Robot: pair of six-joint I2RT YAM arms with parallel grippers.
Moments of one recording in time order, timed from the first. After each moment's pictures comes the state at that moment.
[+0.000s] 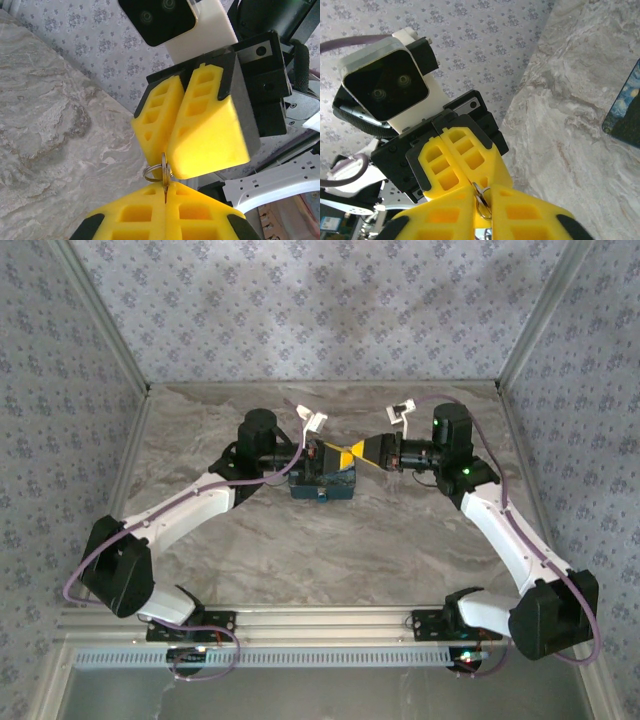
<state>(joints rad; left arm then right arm) -0.67 1.45 1.08 0.22 0.84 -0.58 0.30 1.20 1.01 -0.13 -1.00 0.79</state>
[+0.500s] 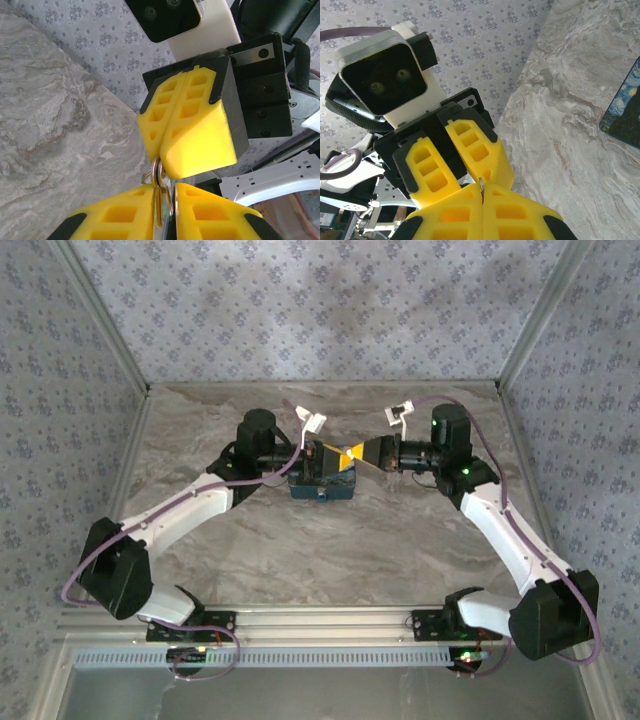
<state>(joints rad) -0.66 1.44 1.08 0.18 0.84 -0.59 0.31 1.20 1.01 -0.15 -1.00 0.75</state>
